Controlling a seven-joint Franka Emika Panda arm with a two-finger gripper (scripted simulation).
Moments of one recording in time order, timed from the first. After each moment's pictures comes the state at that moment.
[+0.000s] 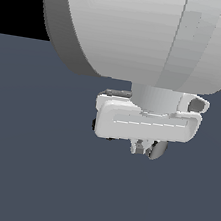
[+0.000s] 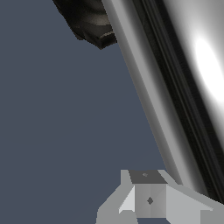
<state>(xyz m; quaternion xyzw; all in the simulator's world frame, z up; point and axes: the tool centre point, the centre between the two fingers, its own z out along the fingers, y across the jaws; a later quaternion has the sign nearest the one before) -0.178 -0.074 0.105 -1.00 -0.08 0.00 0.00</state>
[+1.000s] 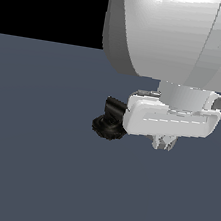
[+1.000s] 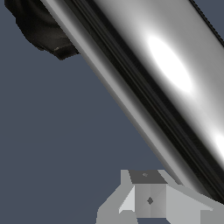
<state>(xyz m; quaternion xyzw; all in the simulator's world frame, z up) -0.151 -0.131 0.106 -1.00 -0.10 0.00 0.00</state>
